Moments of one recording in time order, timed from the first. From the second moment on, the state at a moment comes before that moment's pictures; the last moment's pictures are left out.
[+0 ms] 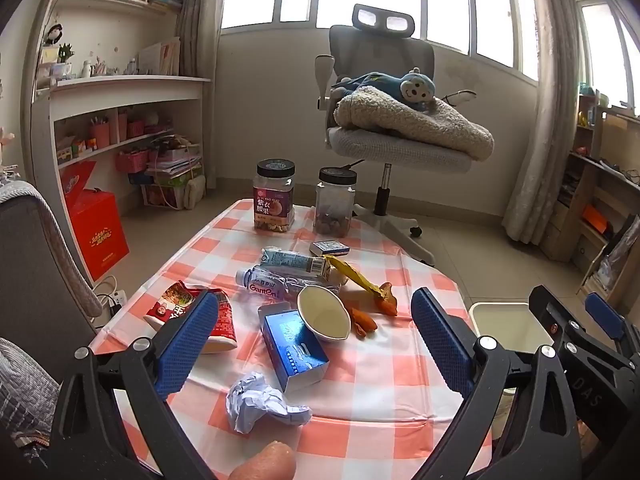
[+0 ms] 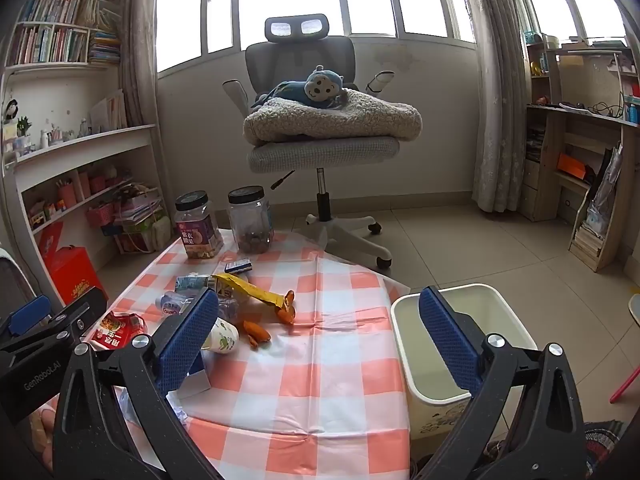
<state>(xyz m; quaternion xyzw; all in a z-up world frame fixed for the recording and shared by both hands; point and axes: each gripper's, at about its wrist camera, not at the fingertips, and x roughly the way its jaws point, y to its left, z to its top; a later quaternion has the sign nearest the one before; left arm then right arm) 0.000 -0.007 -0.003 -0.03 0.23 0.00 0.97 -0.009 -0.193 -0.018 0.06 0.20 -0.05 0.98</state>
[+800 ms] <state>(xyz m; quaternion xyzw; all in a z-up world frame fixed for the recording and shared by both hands) 0.000 -0.002 -0.013 -0.04 0.23 0.00 0.97 -0.009 -0.194 -0.019 0.06 0.20 -0.05 0.98</state>
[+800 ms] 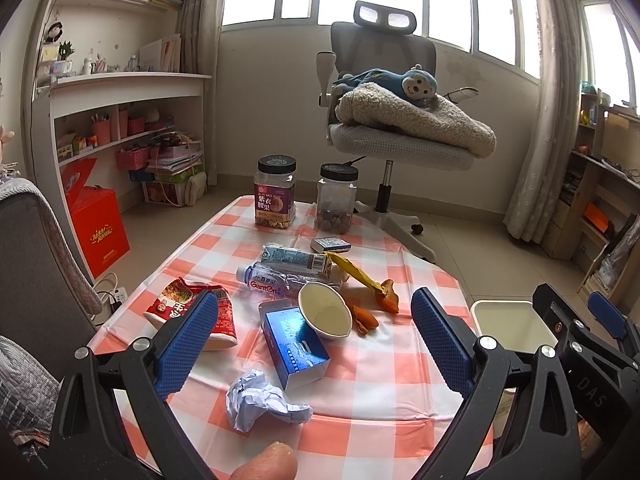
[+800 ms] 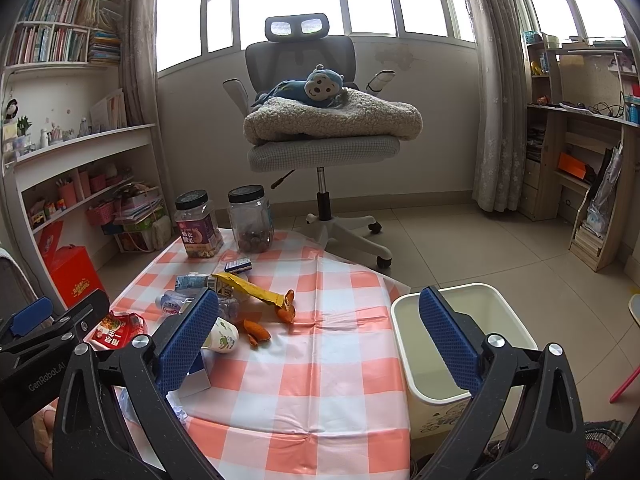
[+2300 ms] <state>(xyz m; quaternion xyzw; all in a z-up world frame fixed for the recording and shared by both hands) 0.189 0.203 -0.166 -0.31 0.54 0.03 0.78 0.123 -0.111 -0.098 -0.02 0.47 0.21 0.86</state>
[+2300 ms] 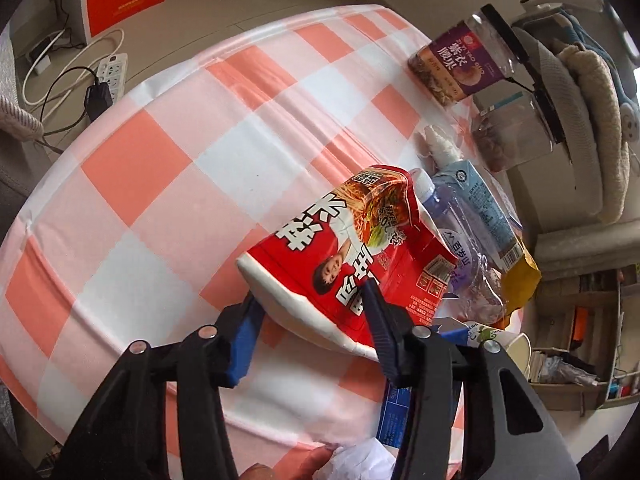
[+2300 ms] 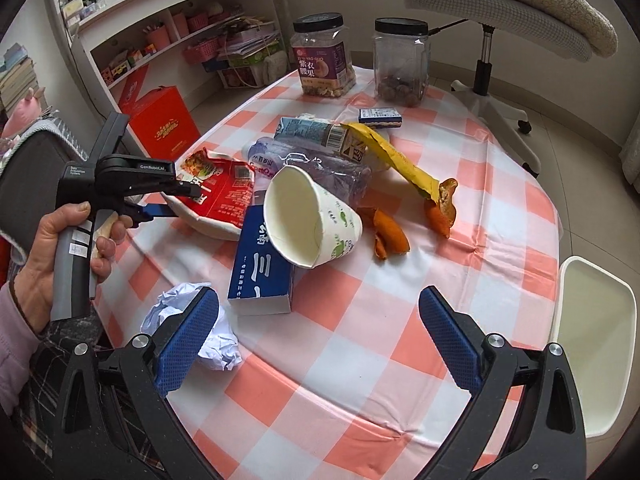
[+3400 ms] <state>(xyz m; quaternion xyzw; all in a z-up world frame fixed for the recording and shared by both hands) 0.140 0.163 -0.041 -0.19 0.41 -0.02 0.89 0.099 -0.025 -0.120 -0.12 0.47 0.34 0.81</state>
